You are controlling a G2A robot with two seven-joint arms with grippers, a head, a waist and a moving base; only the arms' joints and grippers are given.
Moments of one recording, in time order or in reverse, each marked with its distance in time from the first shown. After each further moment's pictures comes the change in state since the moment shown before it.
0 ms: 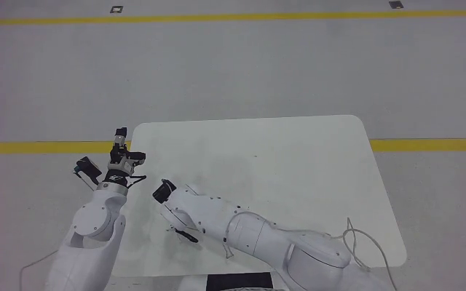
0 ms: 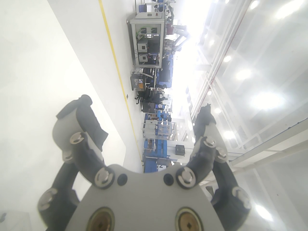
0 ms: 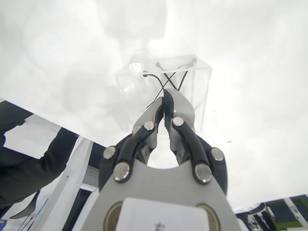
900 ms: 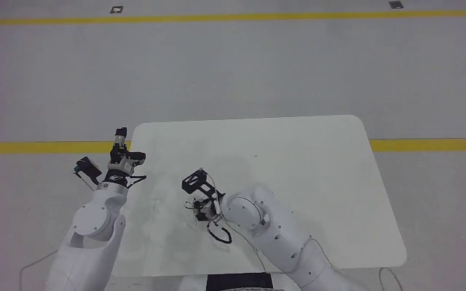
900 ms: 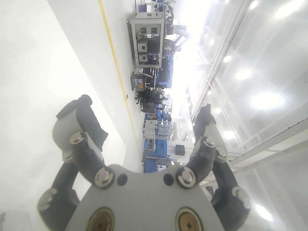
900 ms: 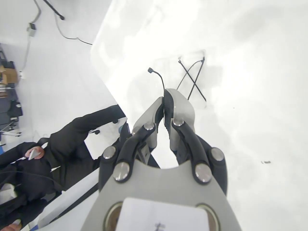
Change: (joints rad) left arm 0.000 0.000 0.000 0.000 0.000 0.000 0.000; right arm -0.488 0.294 0.570 -0.629 0.118 -0.440 -0.175
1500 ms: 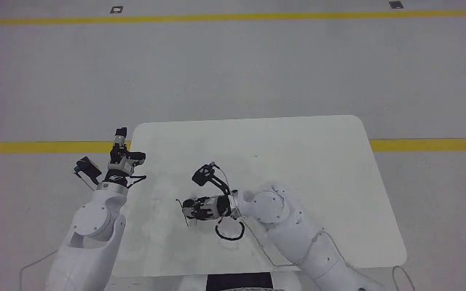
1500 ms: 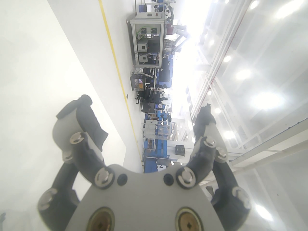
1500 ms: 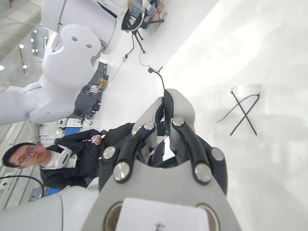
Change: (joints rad) left arm 0.000 0.000 0.000 0.000 0.000 0.000 0.000; right arm 0.040 0.094 0.010 0.076 0.506 -0.212 -0.164
